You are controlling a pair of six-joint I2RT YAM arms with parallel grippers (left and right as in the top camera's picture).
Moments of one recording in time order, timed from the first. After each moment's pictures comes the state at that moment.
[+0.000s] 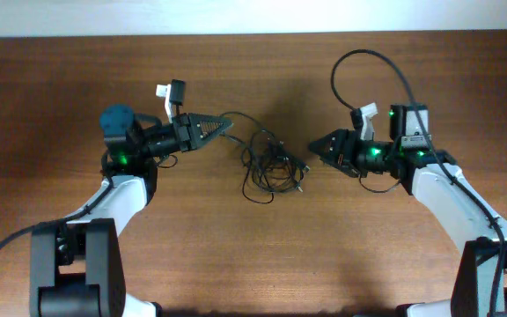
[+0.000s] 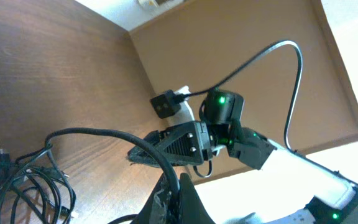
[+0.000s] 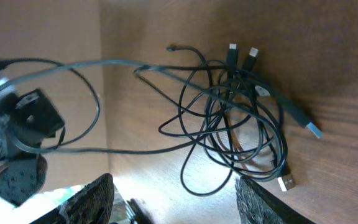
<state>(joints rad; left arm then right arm) 0.04 1.67 0.79 0.82 1.31 -1.04 0.05 1.60 0.92 -0.26 -0.93 0.55</state>
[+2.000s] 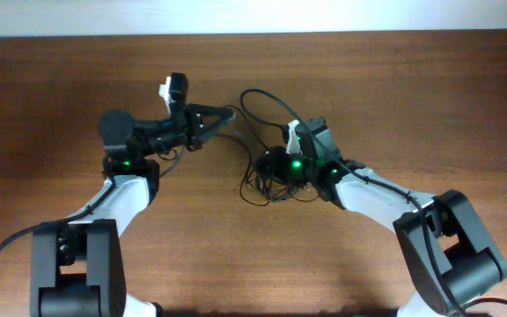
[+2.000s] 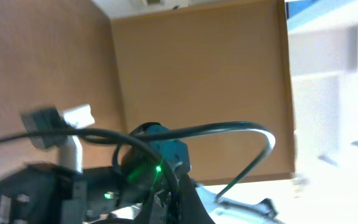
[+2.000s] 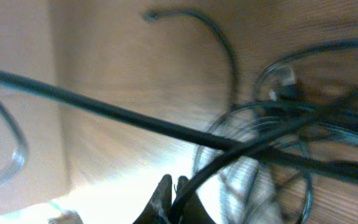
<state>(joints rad) 0.02 1.67 0.80 1.05 1.28 -1.54 0.47 1.82 0.92 0.09 -0.56 0.84</state>
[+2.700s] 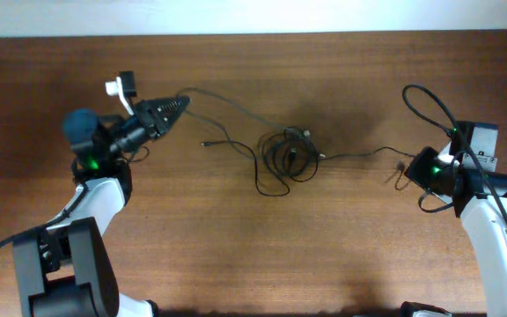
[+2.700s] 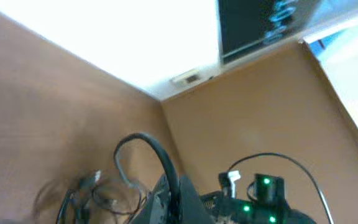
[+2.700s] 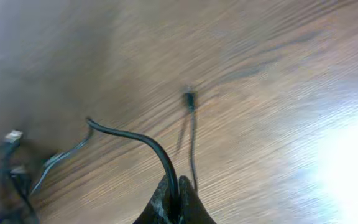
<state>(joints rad) 0.21 1.67 0.79 1.01 1.16 -1.16 -0.20 1.31 0.92 -0.68 -0.05 0.47</state>
